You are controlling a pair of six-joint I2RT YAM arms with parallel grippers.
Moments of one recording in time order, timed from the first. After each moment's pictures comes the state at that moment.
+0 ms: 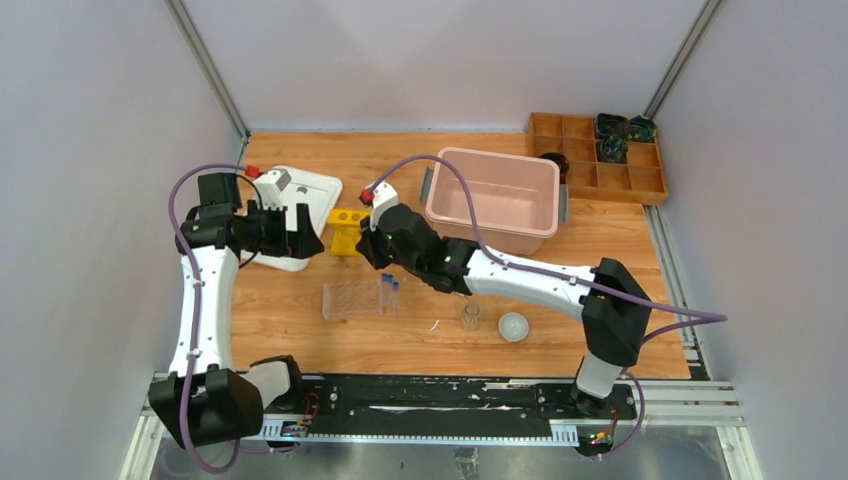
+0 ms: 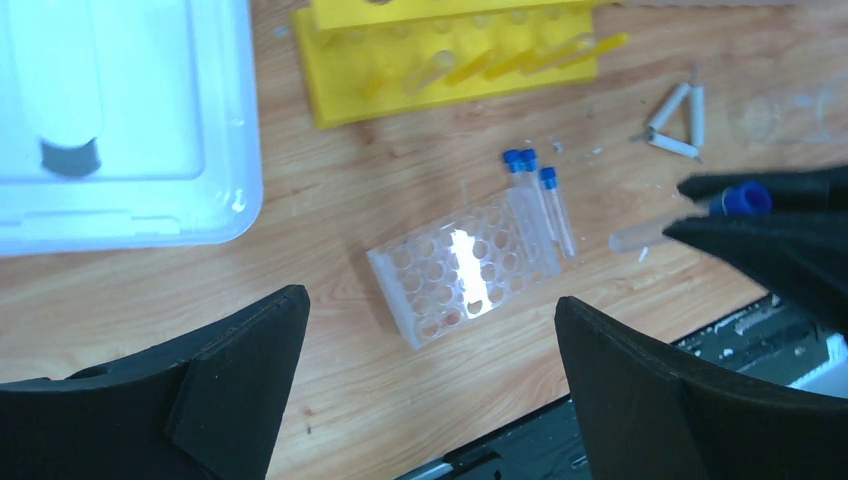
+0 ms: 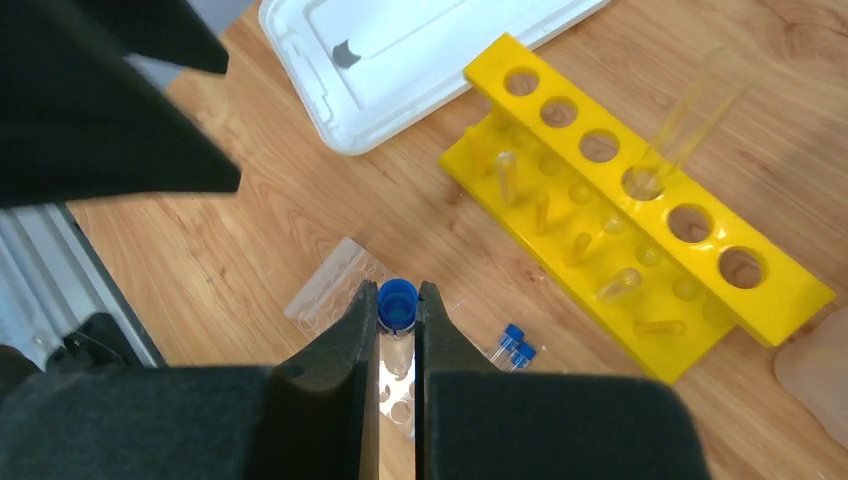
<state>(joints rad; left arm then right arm) 0.20 1.09 1.11 -0.96 0.60 0.22 1.09 1.70 1.39 -0.05 0.18 0.32</state>
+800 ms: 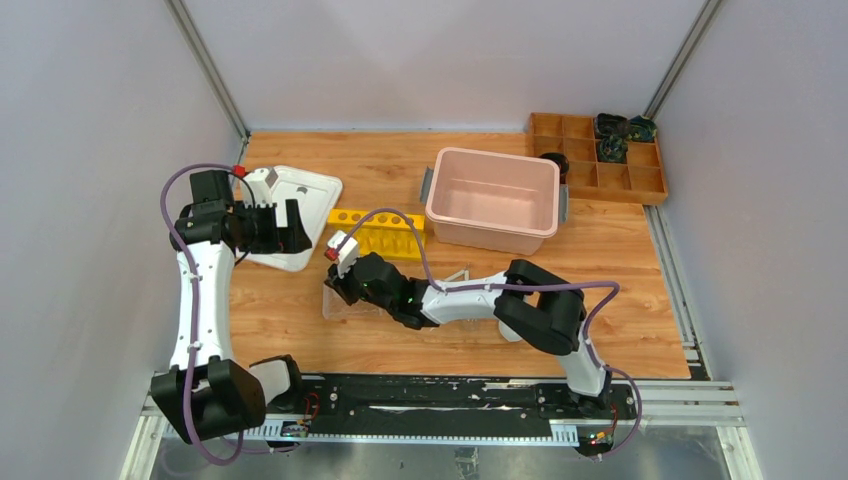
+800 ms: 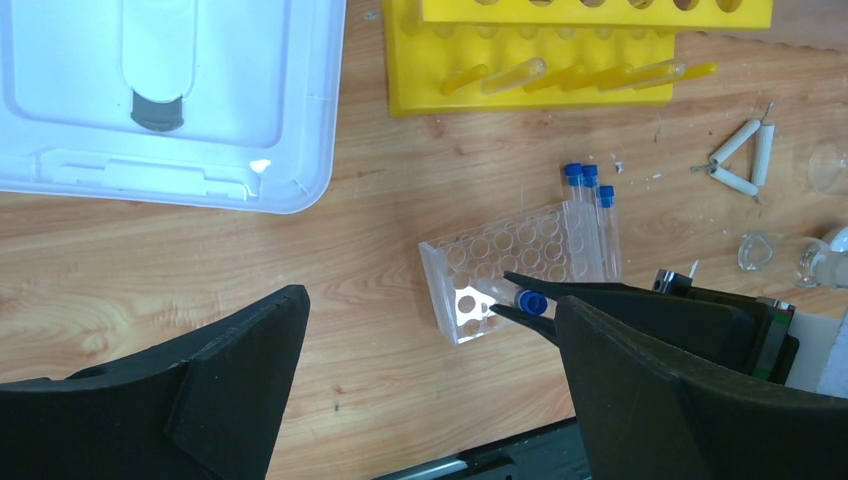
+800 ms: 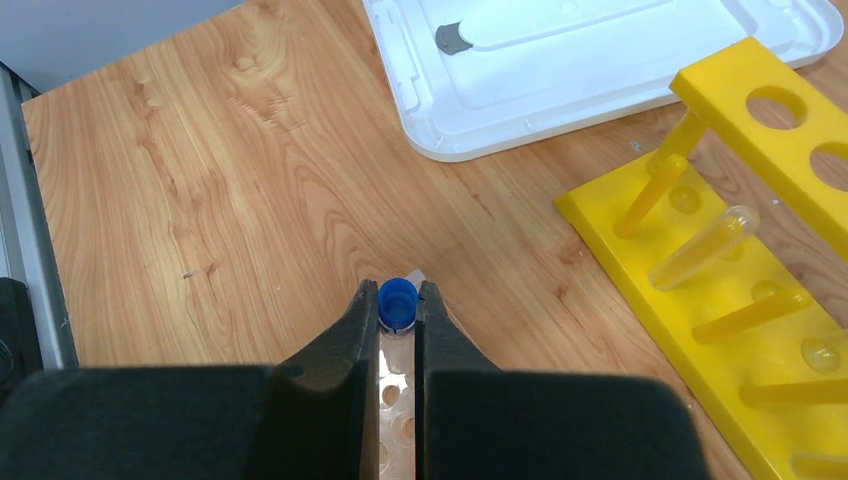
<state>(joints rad) 0.27 1.14 1.13 -0.95 0.47 0.17 1.21 2.03 1.26 0.53 0.14 0.10</state>
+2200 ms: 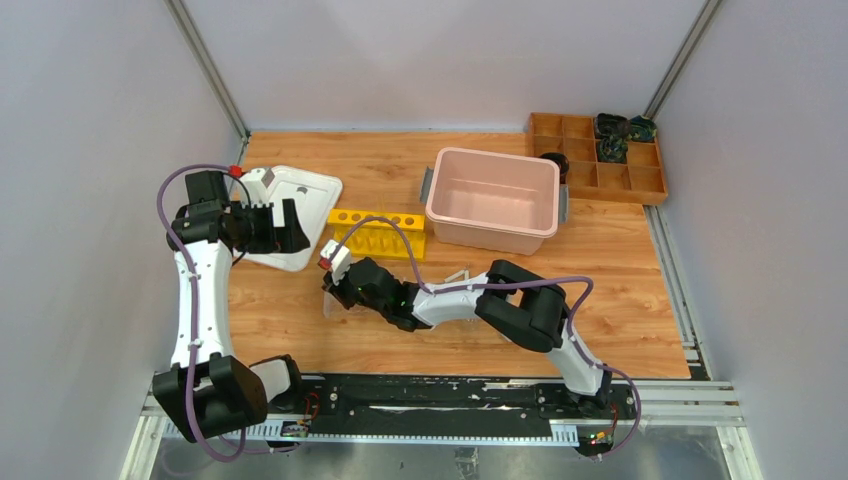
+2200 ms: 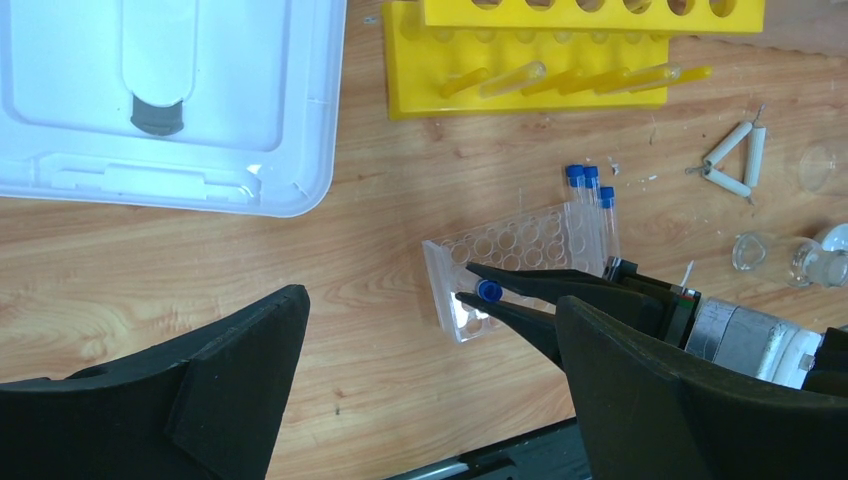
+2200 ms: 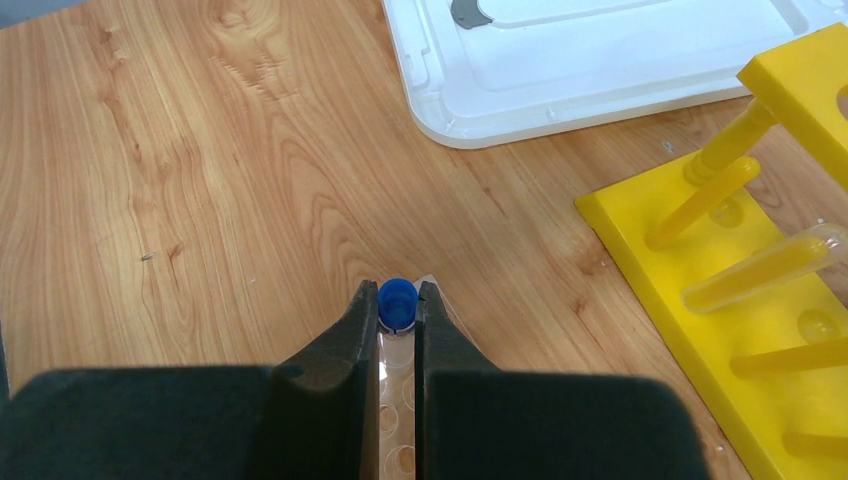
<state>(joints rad) 0.30 1.15 1.13 -0.95 0.51 0.19 1.21 2.14 1.30 0.58 0.11 0.03</state>
